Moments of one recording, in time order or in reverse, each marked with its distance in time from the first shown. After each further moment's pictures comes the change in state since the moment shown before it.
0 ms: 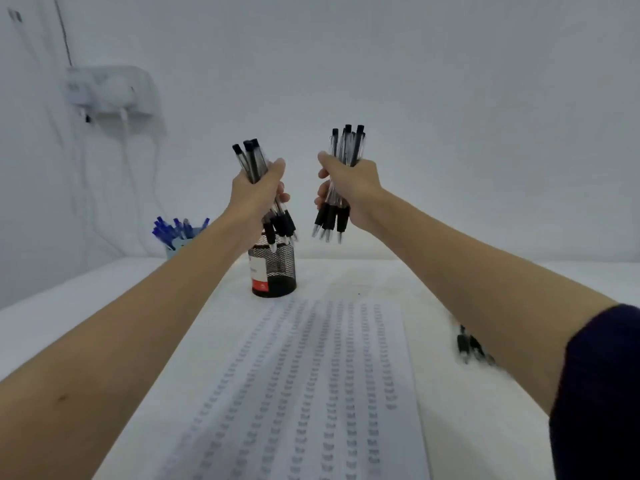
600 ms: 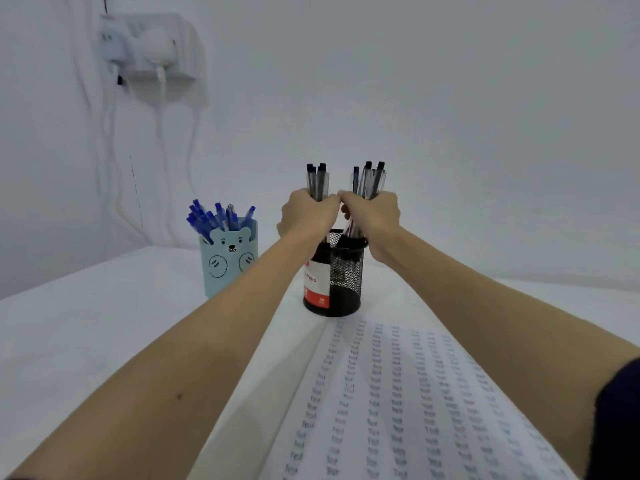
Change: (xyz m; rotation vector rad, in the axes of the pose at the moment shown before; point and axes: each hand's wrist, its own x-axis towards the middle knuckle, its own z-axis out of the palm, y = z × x) left_hand 0.089 -0.093 -0.026 0.392 0.131 -0.037; right_hand 0.082 0.102 0.088 -0.247 0.120 -0.003
